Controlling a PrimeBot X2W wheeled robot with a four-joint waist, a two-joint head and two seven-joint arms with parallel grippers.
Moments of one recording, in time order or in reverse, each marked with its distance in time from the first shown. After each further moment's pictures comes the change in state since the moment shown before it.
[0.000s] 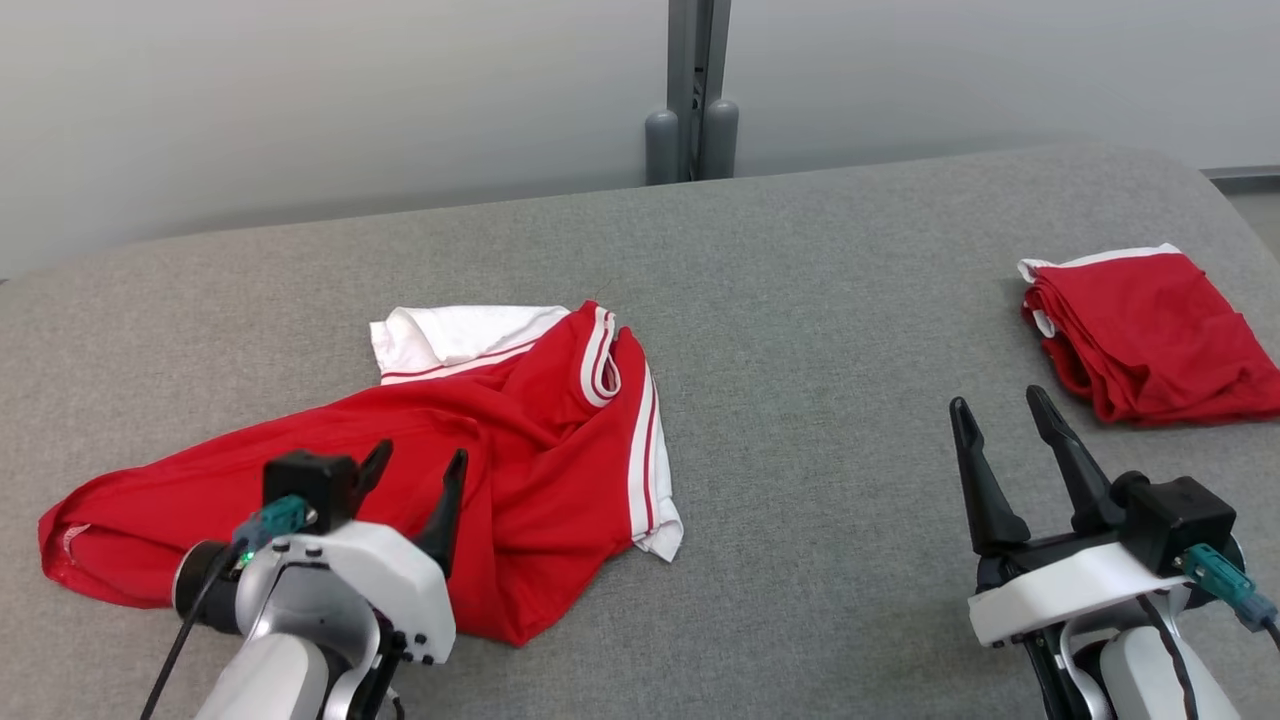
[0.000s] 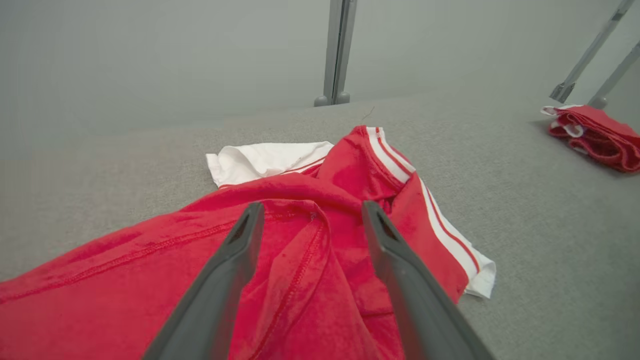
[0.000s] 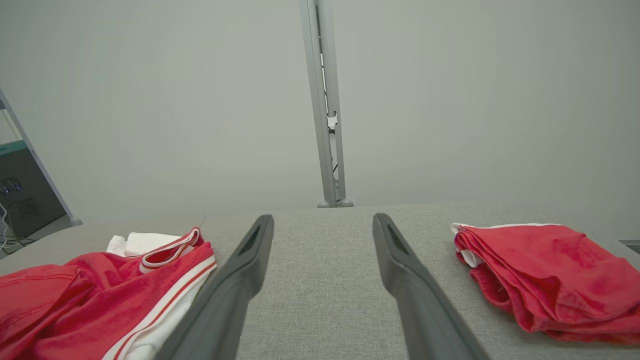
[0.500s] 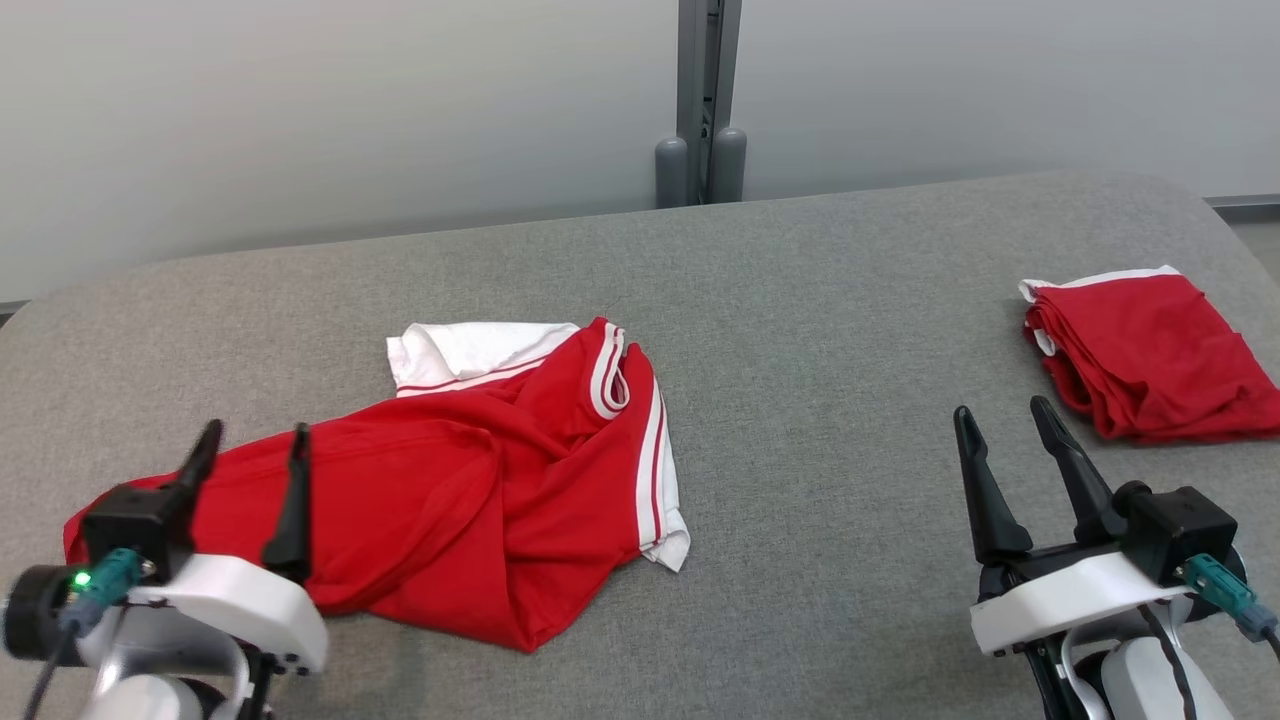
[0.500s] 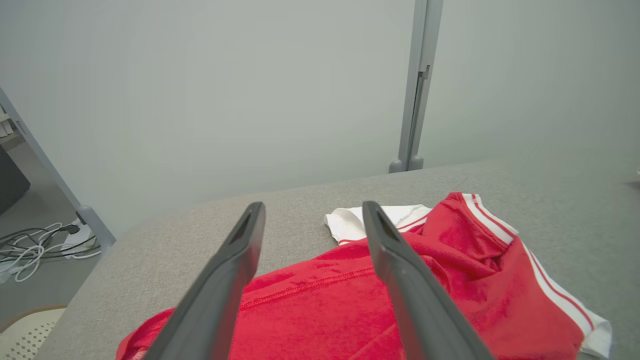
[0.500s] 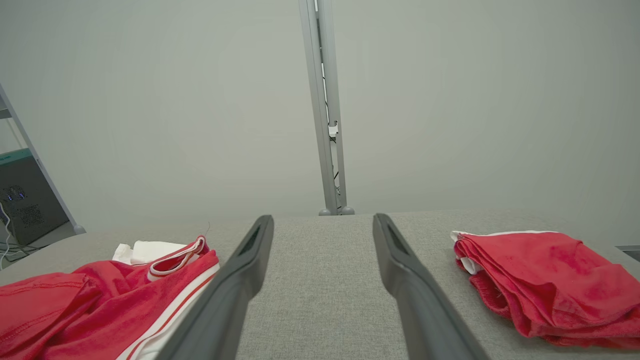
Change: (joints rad) left arm 0.085 0.130 0.168 -0.087 0.023 0.046 -0.131; right arm 0.012 0.011 -0.017 0.001 -0.010 0.000 0.000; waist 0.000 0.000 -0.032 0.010
